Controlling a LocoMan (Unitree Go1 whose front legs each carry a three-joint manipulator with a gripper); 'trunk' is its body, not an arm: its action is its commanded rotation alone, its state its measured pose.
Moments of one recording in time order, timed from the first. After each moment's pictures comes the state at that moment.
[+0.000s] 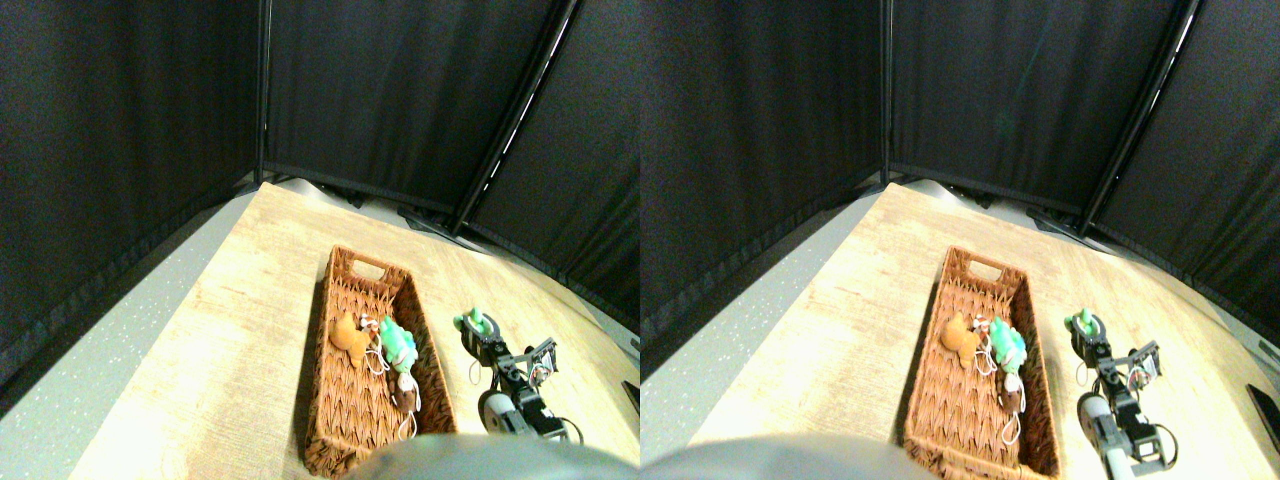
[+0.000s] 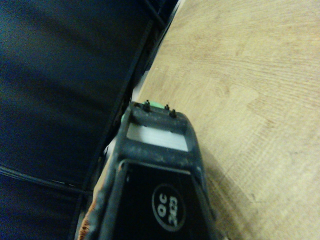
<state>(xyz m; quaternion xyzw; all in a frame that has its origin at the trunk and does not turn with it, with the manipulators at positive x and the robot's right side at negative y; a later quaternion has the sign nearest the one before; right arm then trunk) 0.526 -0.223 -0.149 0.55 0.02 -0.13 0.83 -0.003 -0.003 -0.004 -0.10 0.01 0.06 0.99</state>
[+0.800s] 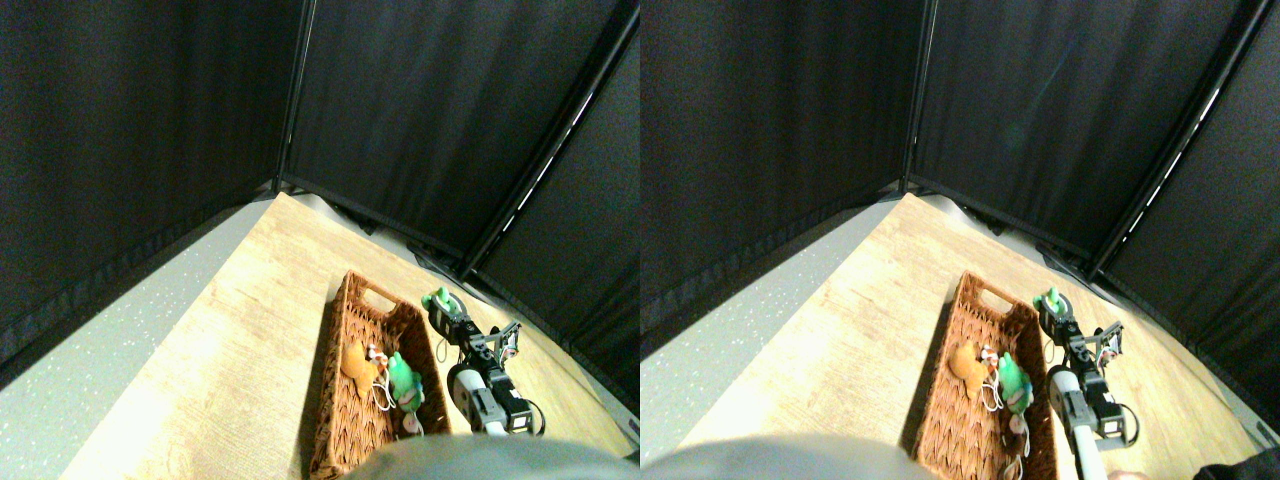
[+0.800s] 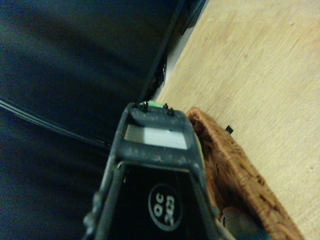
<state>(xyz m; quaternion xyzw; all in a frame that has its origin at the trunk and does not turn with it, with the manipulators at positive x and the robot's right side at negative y) 0.564 -0.127 -0.112 0.55 0.07 -0.02 0.83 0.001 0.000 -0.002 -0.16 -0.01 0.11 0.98</state>
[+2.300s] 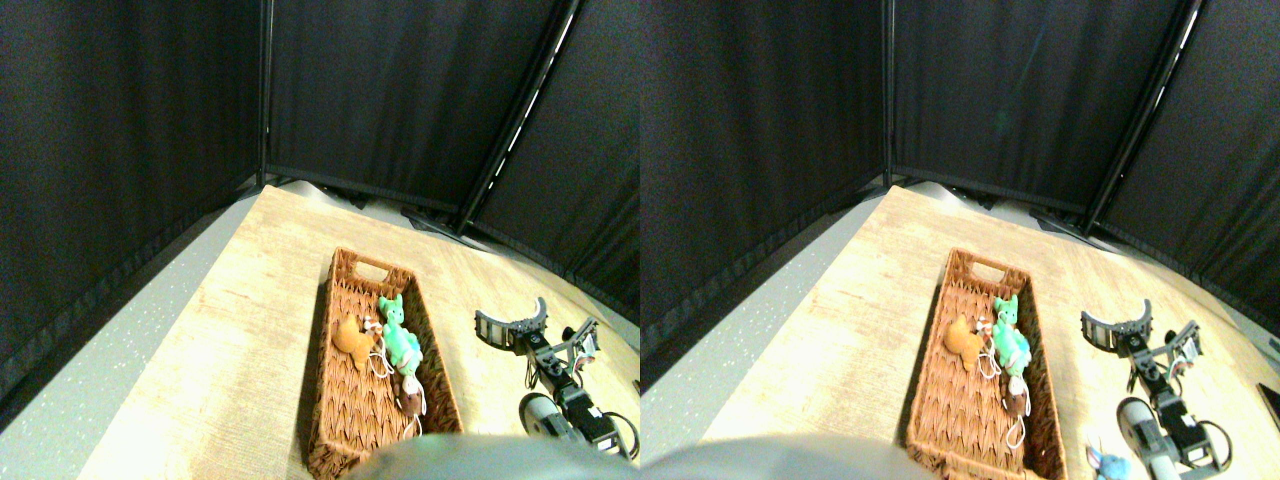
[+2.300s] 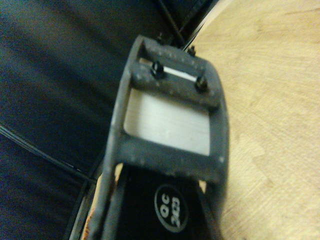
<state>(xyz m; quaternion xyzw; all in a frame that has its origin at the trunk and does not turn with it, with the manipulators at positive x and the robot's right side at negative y) 0.517 -0.250 -0.120 0.52 -0.01 -0.07 0.85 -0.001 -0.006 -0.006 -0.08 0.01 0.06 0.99</state>
